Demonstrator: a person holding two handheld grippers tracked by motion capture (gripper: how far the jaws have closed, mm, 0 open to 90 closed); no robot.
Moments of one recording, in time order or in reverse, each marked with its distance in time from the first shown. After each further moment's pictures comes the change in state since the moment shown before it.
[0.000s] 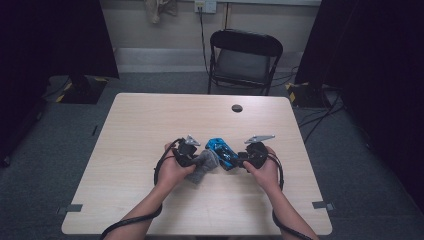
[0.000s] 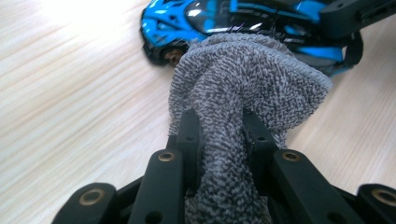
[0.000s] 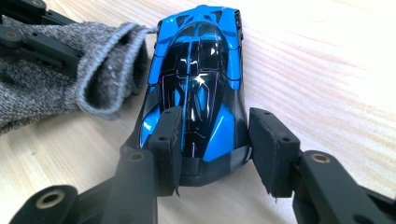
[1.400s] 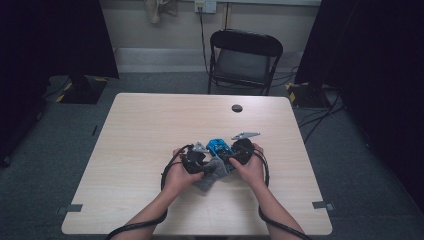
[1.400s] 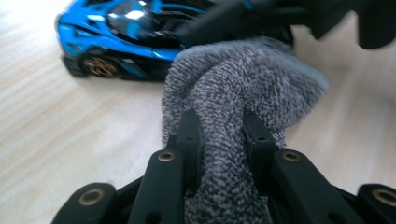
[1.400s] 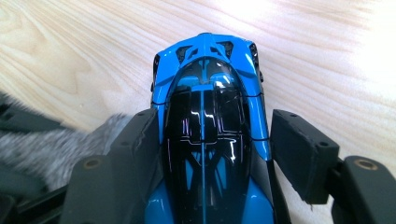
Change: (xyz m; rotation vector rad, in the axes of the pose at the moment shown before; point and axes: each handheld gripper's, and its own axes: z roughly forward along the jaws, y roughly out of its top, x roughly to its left) left arm -0.027 0.003 0.018 -0.036 -0.099 0.035; right arm 0.017 0.017 0.036 -0.024 -0.066 0.002
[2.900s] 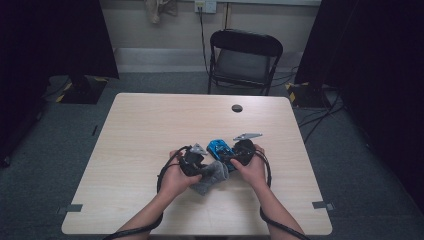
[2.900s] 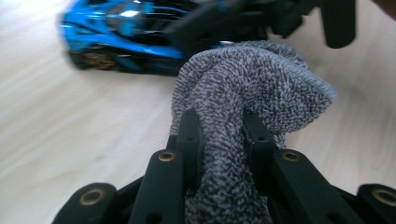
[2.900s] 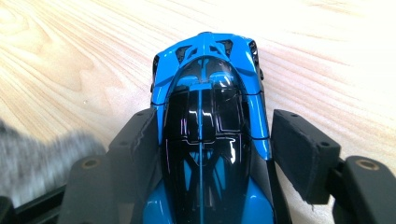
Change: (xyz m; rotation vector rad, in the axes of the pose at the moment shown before) left arm -0.018 -0.001 -0.017 0.037 -0.068 0.018; right arm -0.003 -0.003 -0.001 0.000 0.018 0.021
